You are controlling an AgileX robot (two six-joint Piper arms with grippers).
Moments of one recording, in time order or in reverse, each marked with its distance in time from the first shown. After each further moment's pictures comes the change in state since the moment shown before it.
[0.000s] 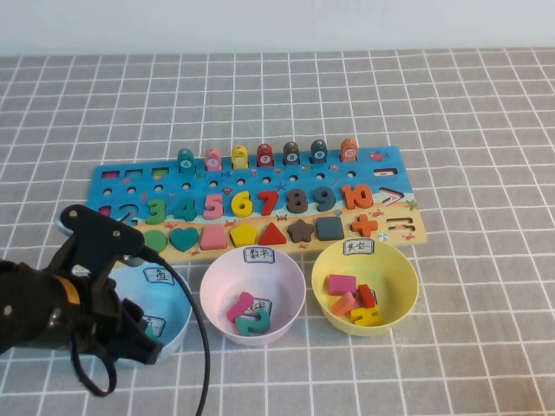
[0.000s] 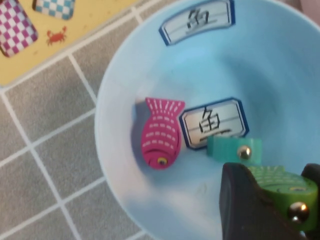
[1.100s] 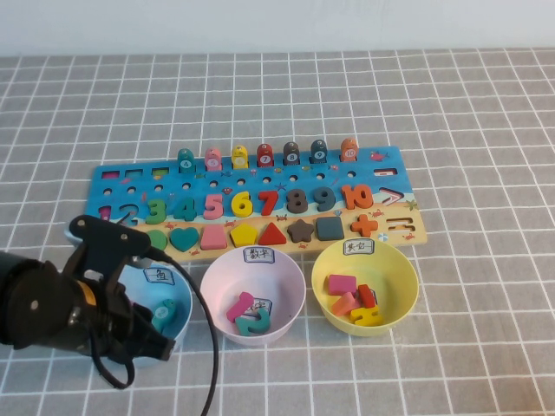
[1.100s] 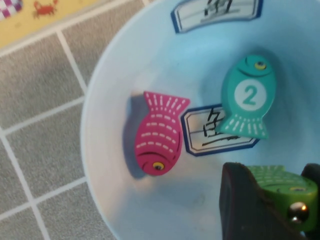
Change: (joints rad) right arm 0.000 0.000 0.000 0.000 0.000 0.000; left arm 0.000 0.097 0.000 -0.026 -0.050 -0.083
